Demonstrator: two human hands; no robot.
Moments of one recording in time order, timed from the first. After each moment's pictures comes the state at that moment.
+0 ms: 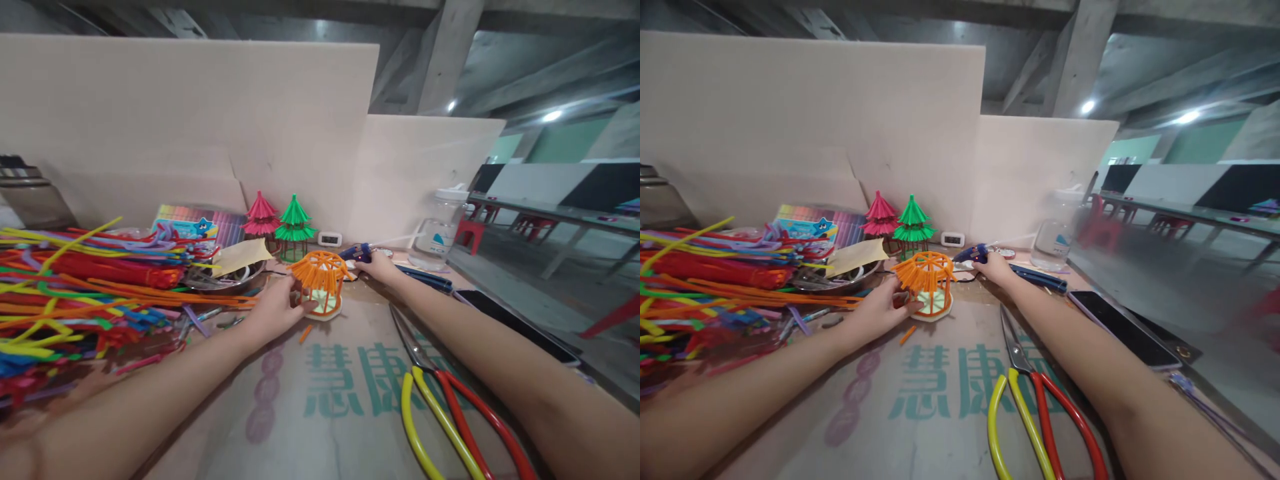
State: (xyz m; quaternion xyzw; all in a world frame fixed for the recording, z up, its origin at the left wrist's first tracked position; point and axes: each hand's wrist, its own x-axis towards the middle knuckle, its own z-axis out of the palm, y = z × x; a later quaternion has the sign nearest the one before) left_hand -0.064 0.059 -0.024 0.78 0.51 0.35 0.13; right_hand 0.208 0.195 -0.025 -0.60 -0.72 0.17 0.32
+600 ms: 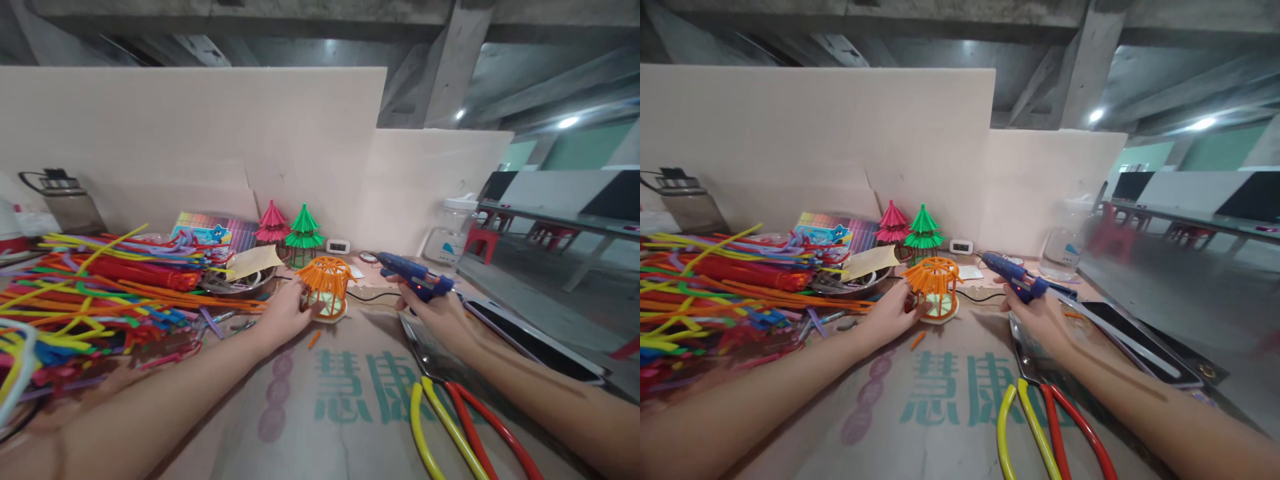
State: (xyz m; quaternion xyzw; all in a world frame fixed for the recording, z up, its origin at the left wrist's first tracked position) left_hand -0.065 0.057 -0.023 0.80 0.49 0.34 0.04; right_hand 0.231 0.049 0.001 -0.51 -0.71 0.16 0.46
